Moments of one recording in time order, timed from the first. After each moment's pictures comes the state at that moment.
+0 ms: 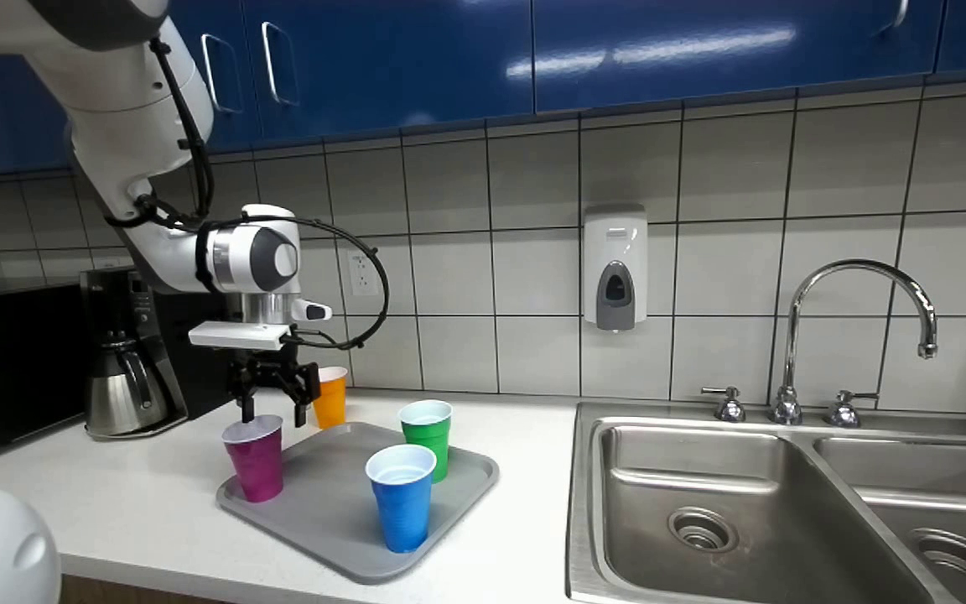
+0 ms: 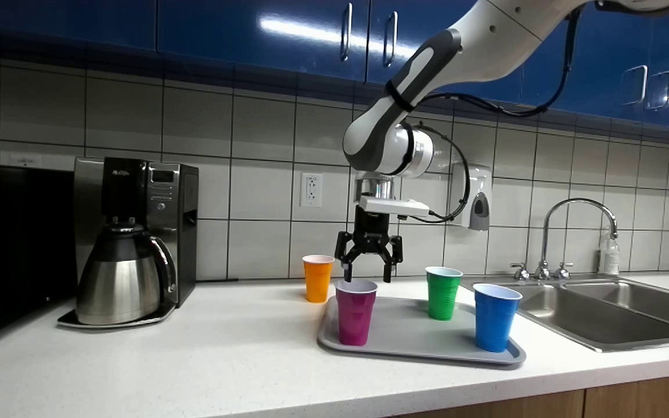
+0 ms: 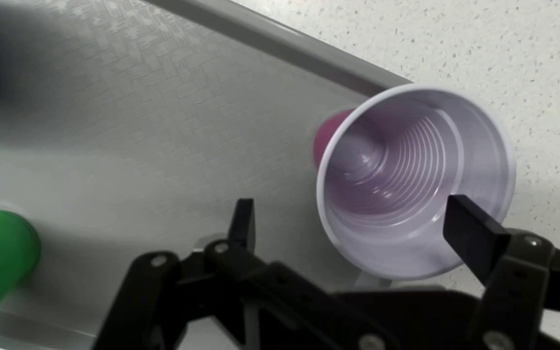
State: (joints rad) arm 0.21 0.30 0.12 -2.02 0.06 2.23 0.16
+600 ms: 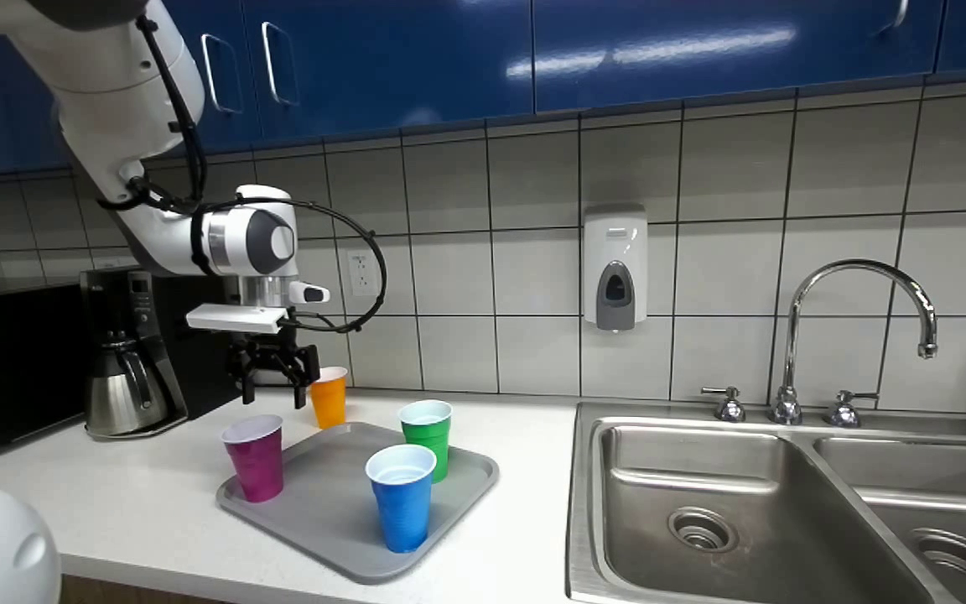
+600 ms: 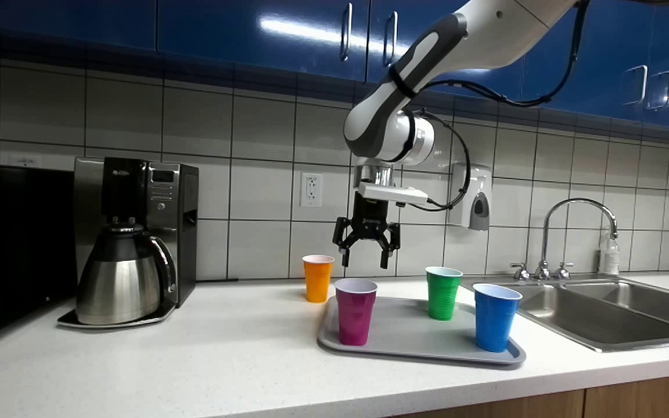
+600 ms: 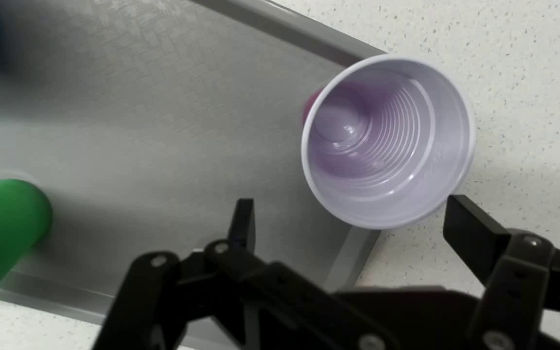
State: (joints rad) arm 0.21 0.26 0.12 -2.00 0.06 2.23 0.17
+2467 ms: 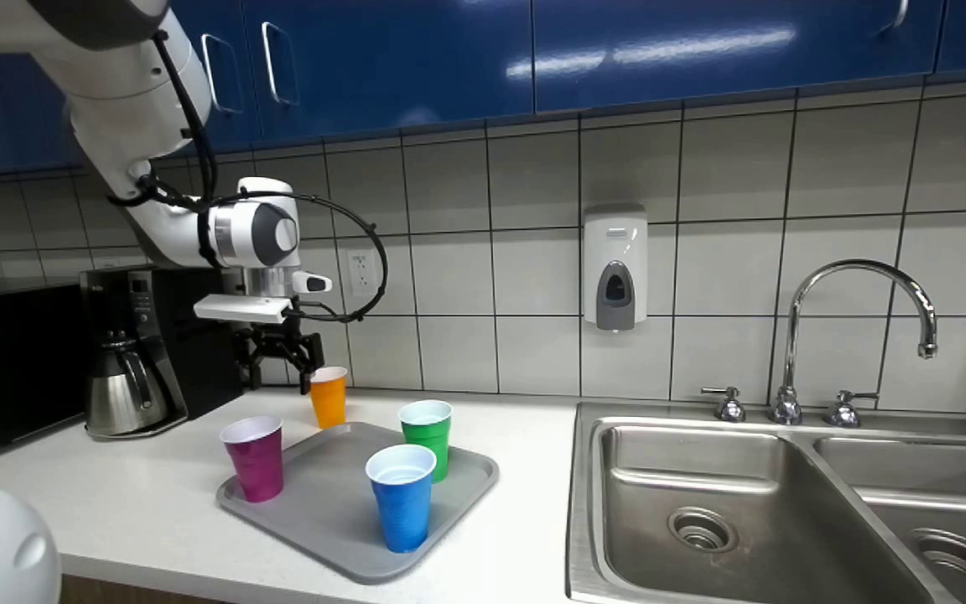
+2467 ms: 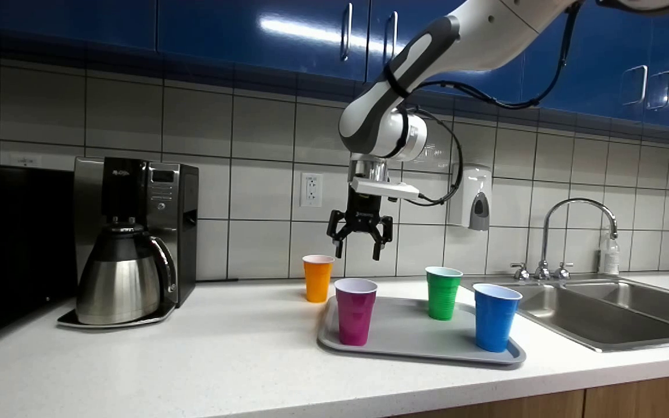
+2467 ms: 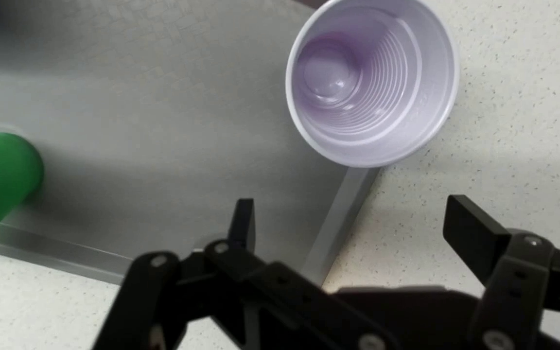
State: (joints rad) arm 0.21 0.31 0.12 -1.92 0.04 2.24 0.19
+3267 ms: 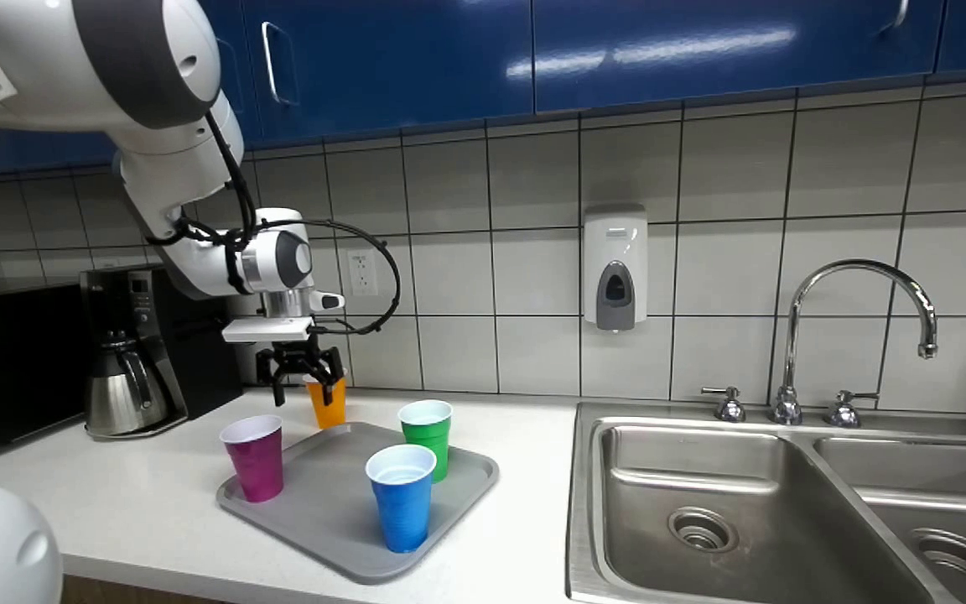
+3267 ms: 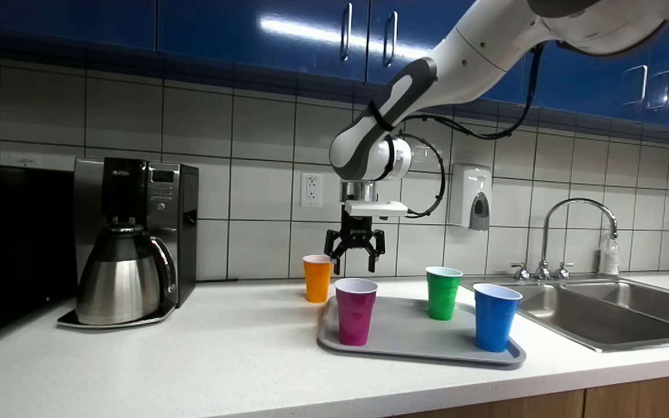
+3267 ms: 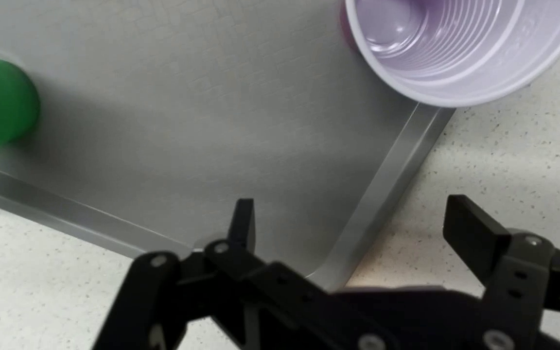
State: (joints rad) arm 0.22 0.48 0.10 -1.76 -0.08 2.23 0.19
